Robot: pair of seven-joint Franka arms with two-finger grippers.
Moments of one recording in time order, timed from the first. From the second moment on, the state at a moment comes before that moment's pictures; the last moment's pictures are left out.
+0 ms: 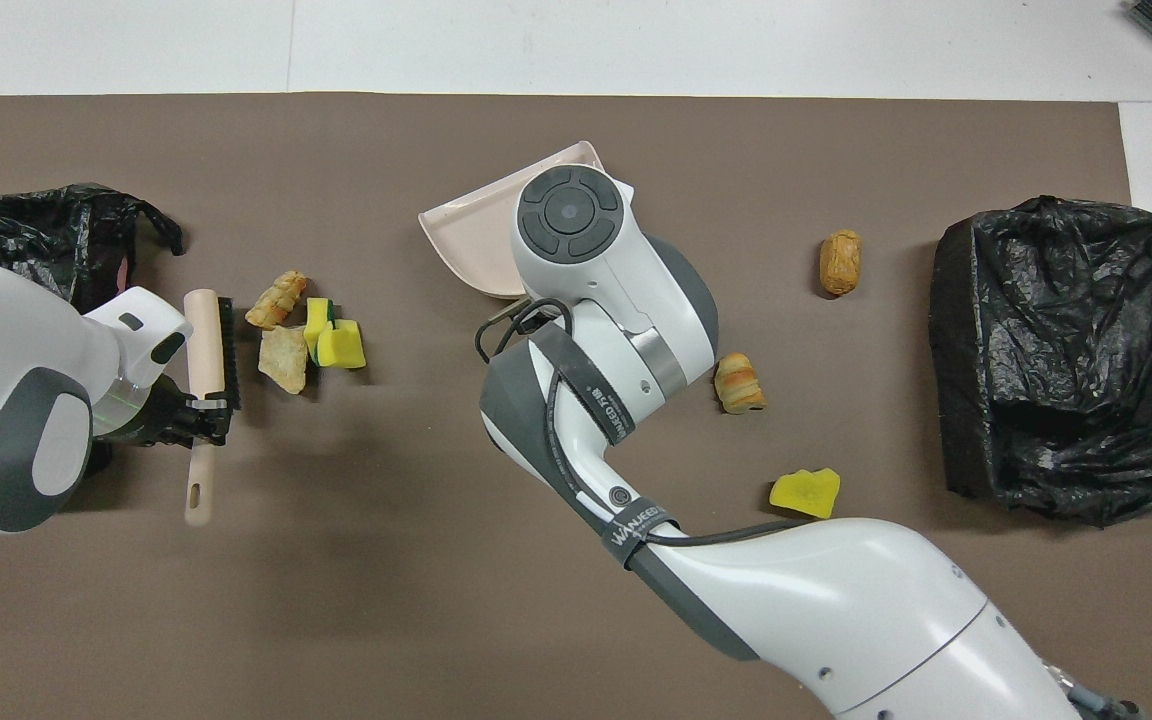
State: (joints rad) left arm 0.05 0.01 -0.13 -2.14 -0.03 1.97 -0.18; right arm 0.49 0.68 0.09 -1.22 -0.12 1.93 0.11
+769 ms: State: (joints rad) left arm -0.03 0.02 -0.14 -2.20 -0.03 2.06 -0.24; right arm 0.43 0.67 0.10 -1.23 -0.09 1.93 -0.19
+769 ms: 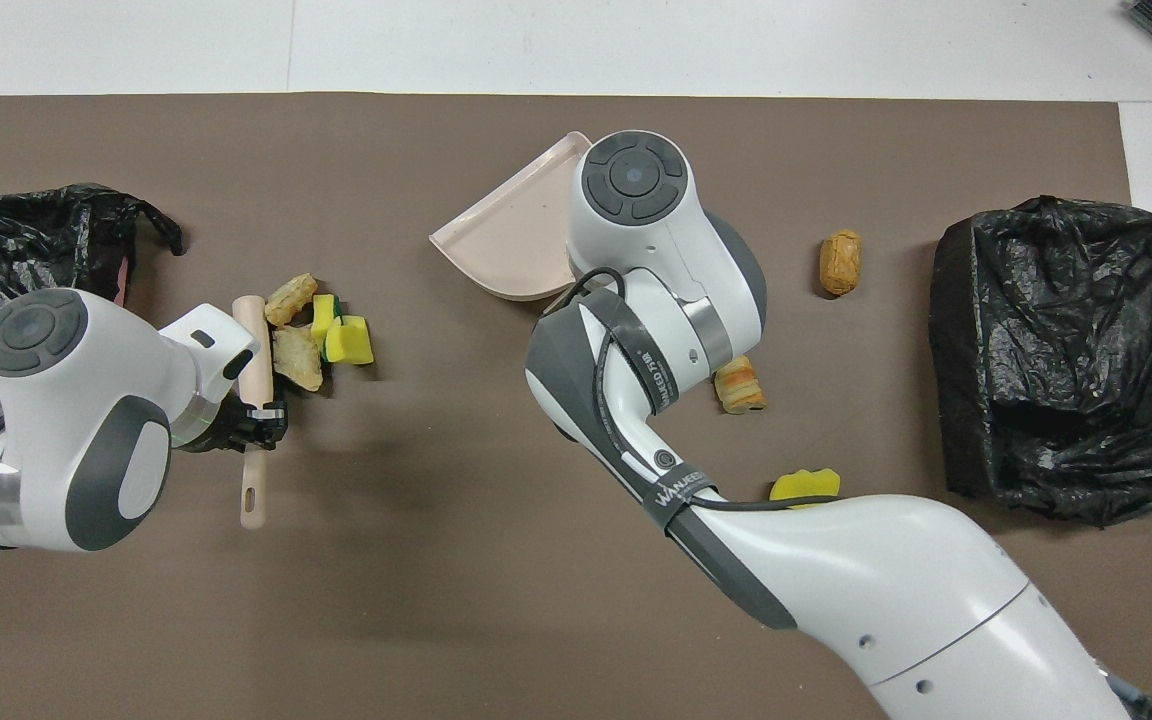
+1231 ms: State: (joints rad) left arm 0.01 0.02 -0.12 -2.10 0.01 2.04 -0.14; right arm 0.37 0.64 0.11 -1.24 -0.08 1.85 -0.51
